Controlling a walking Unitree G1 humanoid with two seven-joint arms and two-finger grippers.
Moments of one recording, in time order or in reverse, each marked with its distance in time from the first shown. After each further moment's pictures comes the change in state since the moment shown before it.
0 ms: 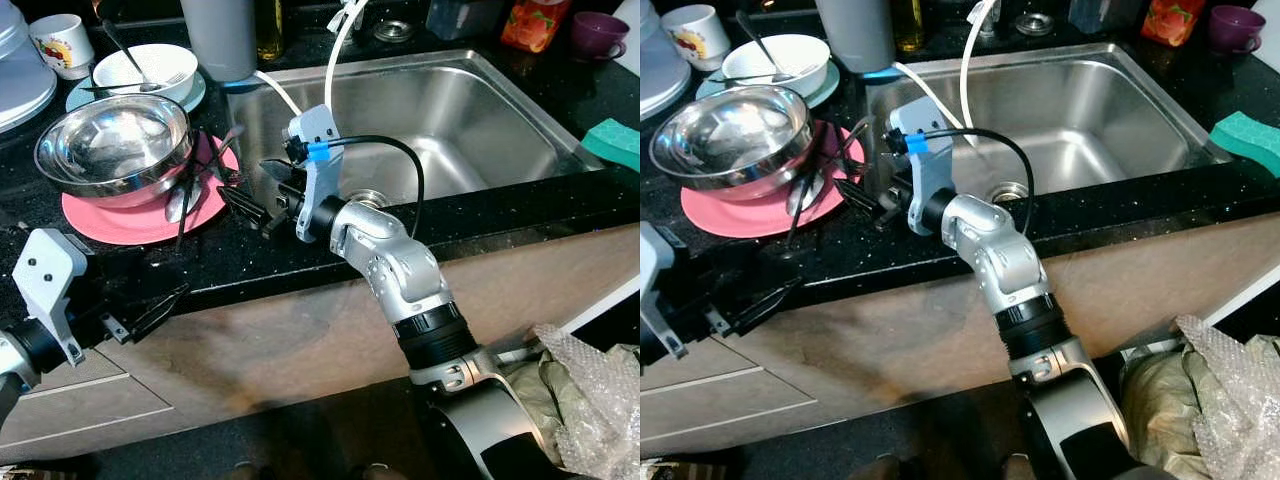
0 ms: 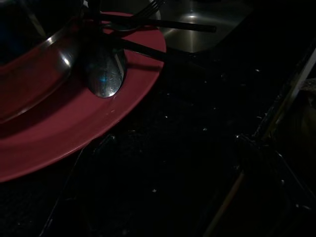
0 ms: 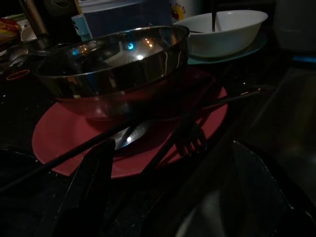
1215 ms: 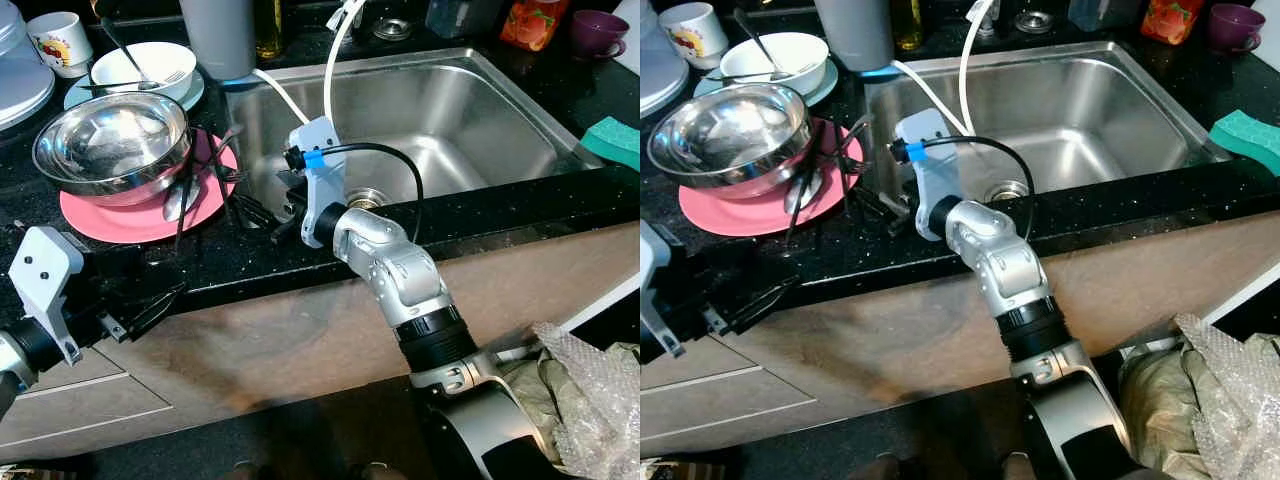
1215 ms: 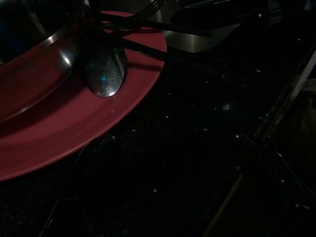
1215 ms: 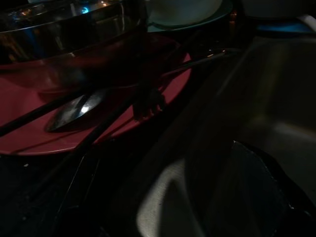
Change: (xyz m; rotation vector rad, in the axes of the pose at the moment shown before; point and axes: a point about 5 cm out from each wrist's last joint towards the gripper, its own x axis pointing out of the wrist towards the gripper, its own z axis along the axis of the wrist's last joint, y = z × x) left arm 0.000 0.001 0.000 -0.005 0.002 0.003; right arm -0.003 -0.011 -0.015 -0.024 0.087 -0.134
